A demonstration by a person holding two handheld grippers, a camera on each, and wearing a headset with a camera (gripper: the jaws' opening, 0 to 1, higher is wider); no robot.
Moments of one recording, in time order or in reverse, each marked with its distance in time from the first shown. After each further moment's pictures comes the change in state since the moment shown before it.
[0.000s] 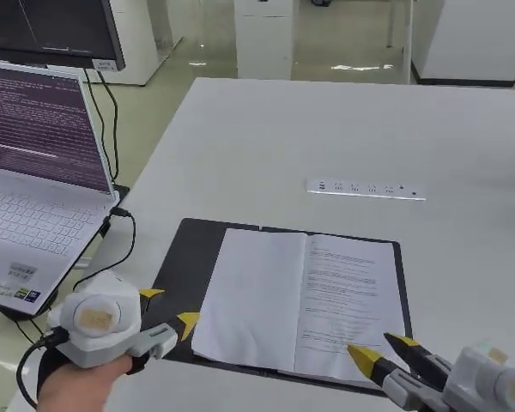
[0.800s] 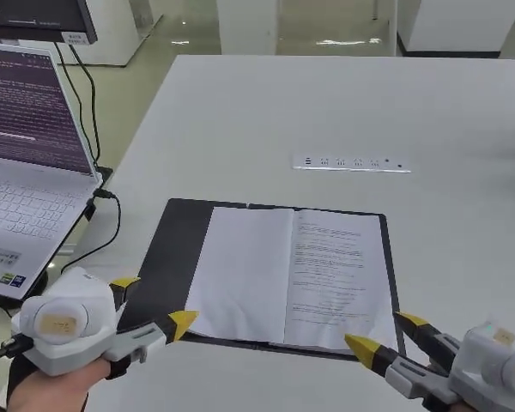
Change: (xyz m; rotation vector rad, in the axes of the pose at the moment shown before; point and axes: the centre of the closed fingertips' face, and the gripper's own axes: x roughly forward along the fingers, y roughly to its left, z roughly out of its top) left arm -0.015 -0.029 -0.001 -0.024 -0.029 -0.057; right arm -0.025 0.007 -0.005 -0.082 0.031 -0.012
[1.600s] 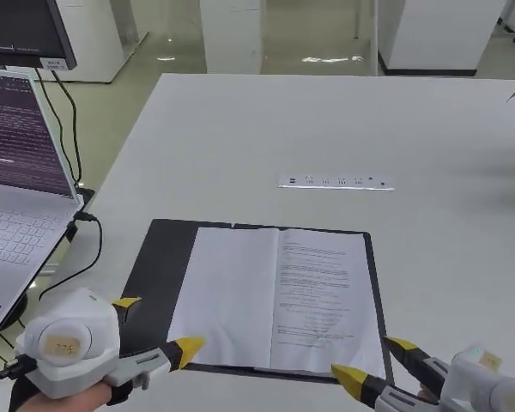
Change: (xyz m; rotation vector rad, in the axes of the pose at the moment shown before) left arm 0.025 -0.017 0.003 0.008 0.023 -0.067; right arm -0.006 -0.001 -0.003 0.007 0.024 0.003
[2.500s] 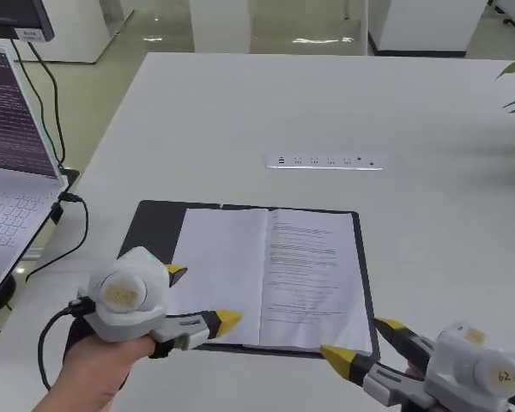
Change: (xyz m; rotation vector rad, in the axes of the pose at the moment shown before) left arm 0.054 -0.055 0.012 0.101 0.039 -0.172; right arm -0.002 0.000 -0.007 0.002 0.019 -0.009
